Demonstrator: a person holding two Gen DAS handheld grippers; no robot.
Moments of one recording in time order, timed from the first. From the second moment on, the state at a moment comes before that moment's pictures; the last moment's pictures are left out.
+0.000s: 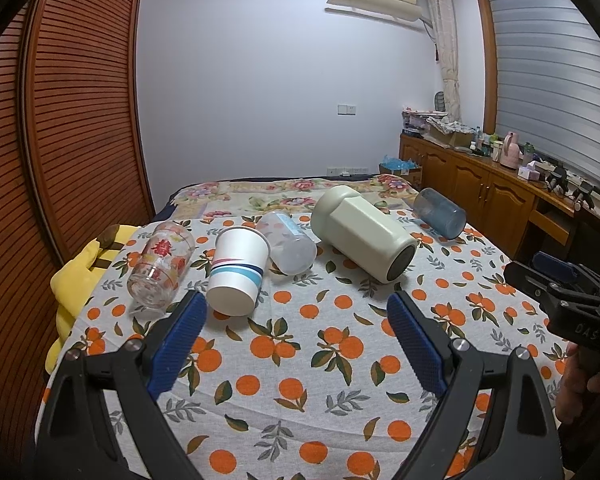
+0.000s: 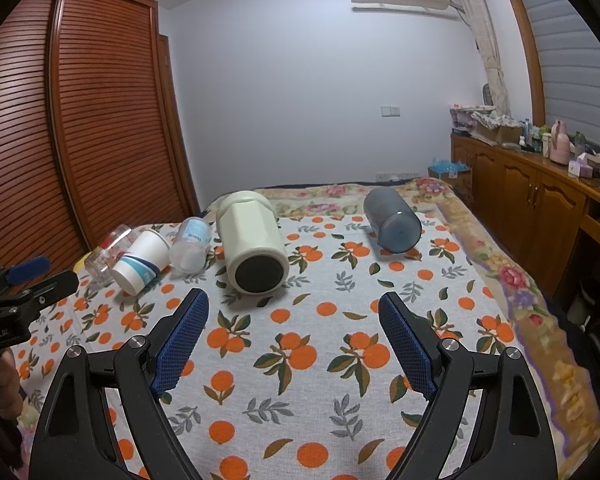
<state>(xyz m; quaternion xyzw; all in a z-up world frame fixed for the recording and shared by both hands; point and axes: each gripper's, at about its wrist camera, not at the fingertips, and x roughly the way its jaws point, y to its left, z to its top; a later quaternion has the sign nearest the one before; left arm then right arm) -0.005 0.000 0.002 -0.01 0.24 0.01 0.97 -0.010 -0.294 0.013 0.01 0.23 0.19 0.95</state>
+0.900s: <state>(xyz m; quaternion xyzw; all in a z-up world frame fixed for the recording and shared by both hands) -0.004 -0.004 0.007 -0.01 0.24 0.01 0.97 -0.011 -0.295 0.014 0.01 0.22 0.19 0.95</state>
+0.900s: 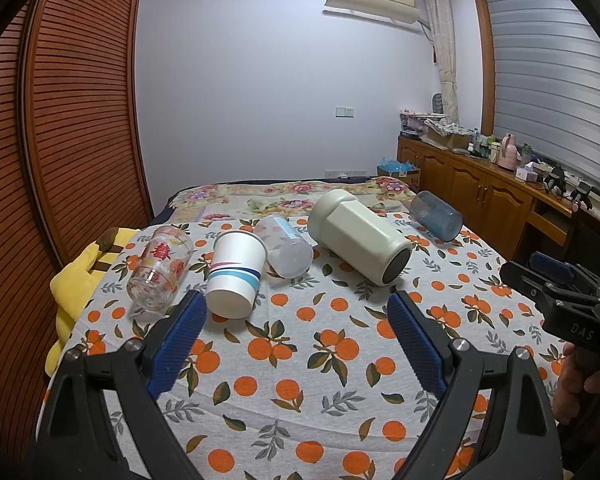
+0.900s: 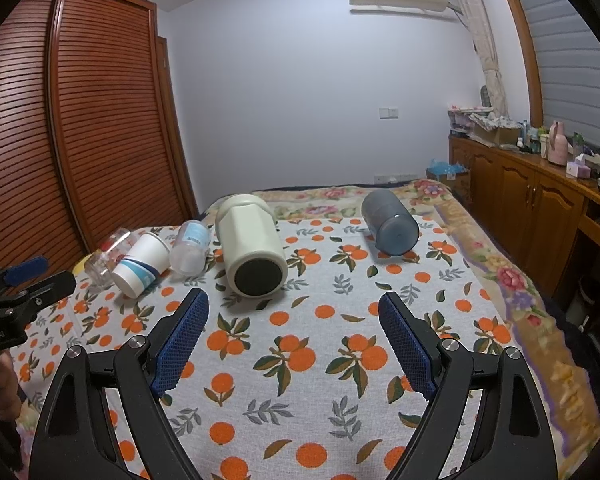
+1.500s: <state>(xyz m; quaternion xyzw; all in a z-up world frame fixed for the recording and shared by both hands) -0.005 -0.009 0.013 -0.01 0.24 0.01 0.97 -0.010 -0.295 0.019 0.01 0.22 0.19 0.96</state>
